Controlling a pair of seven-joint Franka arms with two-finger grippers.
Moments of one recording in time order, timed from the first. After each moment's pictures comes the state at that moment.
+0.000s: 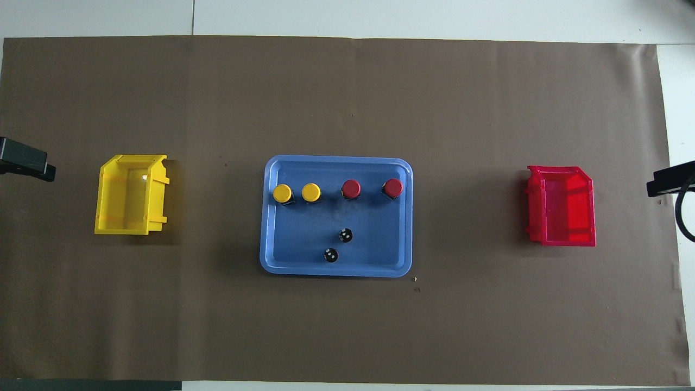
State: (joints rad) left arm -0.04 0.01 0.00 -1.50 -0.02 1.41 0.04; right arm -0.03 -0.09 -0.08 -1.67 -0.04 1.51 -0.08
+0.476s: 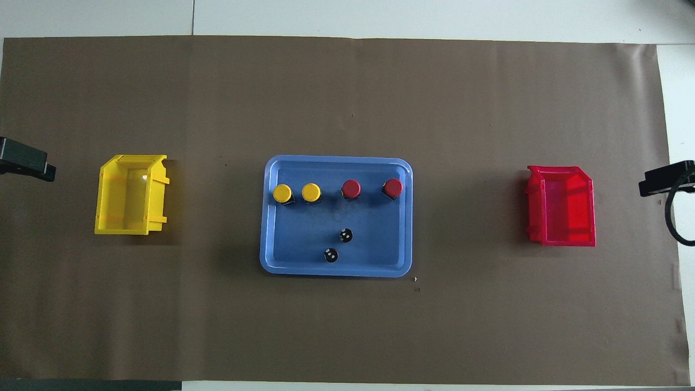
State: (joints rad) left arm -0.04 0.01 0.00 -1.50 -0.02 1.41 0.04; right arm -0.03 -0.09 -0.06 -1.67 -0.04 1.51 -0.08
